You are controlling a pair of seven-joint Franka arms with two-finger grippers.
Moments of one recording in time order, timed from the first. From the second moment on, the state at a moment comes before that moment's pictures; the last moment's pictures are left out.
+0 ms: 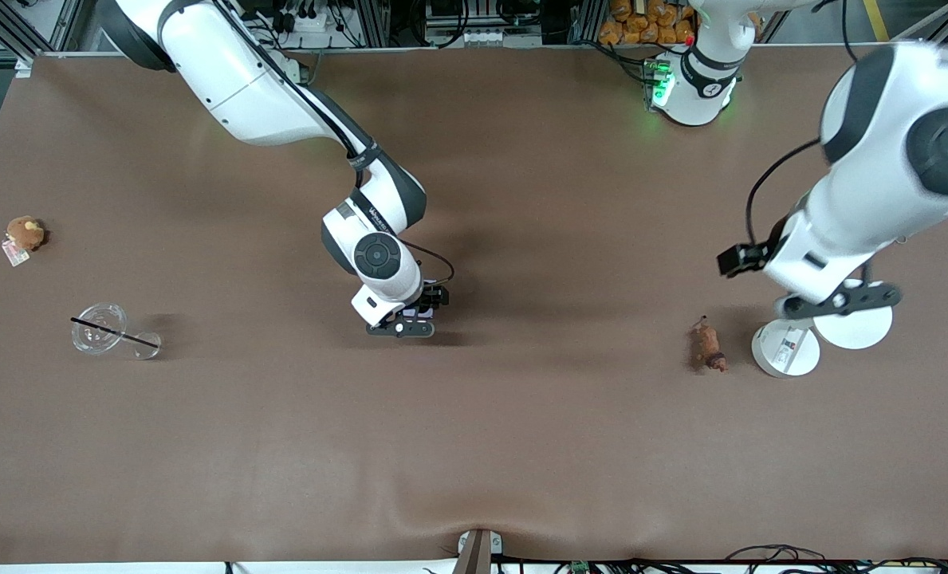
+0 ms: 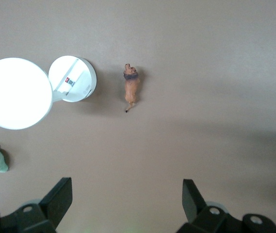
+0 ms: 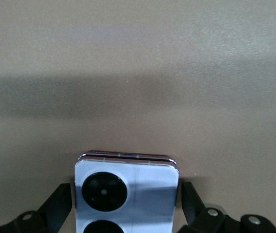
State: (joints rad) left arm 0.03 0.22 -0.33 -1.44 0.14 1.56 -0.40; right arm 0.40 0.74 0.24 -1.69 -0.12 2.34 0.70
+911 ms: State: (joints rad) left arm -0.04 0.03 -0.07 -1.48 0.03 1.51 -0.11; right arm 0.35 0.67 0.21 -1.67 -0.12 2.21 0.73
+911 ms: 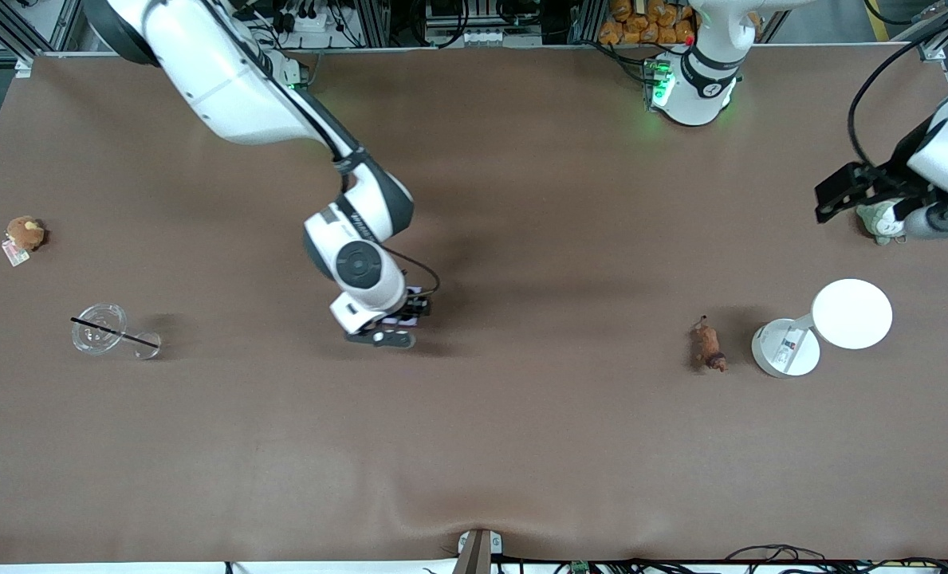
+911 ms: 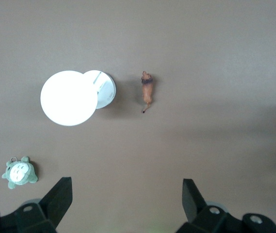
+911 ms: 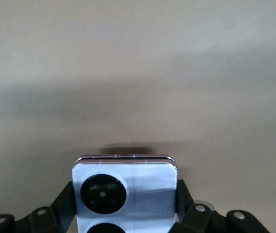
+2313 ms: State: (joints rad) left arm -0.09 -0.08 -0.01 -1.60 0.01 1.50 -0.11; right arm 0.25 0.39 -0.19 -2.17 -0.12 2.50 0.23
